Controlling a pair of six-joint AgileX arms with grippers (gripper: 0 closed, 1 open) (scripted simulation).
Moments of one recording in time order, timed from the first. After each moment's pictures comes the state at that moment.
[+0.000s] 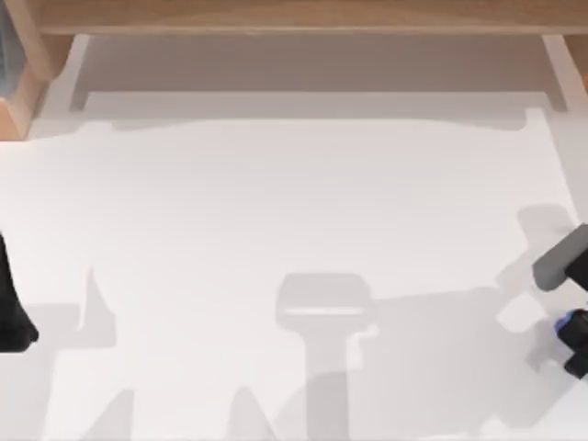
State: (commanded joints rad) left arm 0.00 0.00 0.00 0.00 0.00 0.00; right arm 0.13 1.69 0.81 -0.70 0.00 -0.53
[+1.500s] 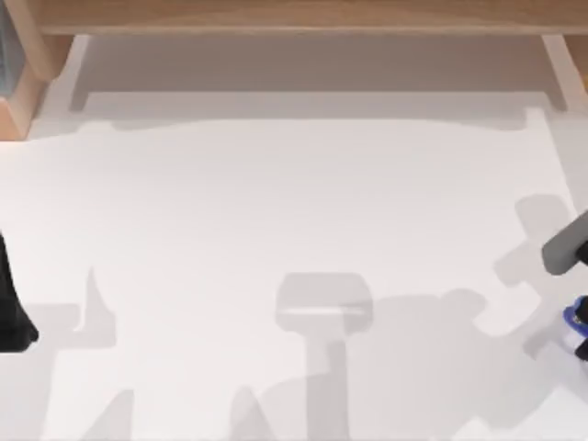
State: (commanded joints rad) left arm 0.00 0.00 0.00 0.00 0.00 0.00; right arm 0.13 1.62 0.88 -0.83 0.00 -0.53
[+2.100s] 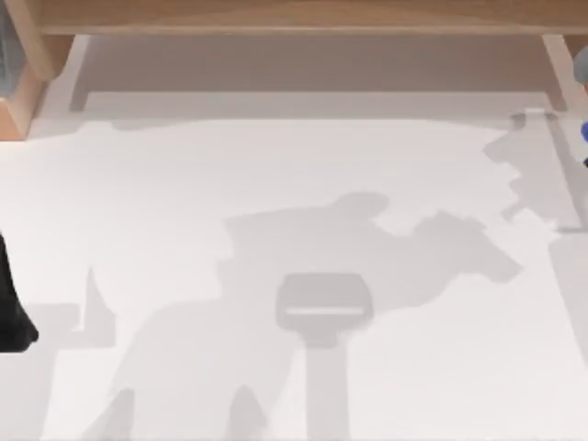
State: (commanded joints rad) left arm 0.00 0.00 0.00 0.00 0.00 0.00; right arm 0.03 1.77 1.43 -0.95 -0.01 -0.51
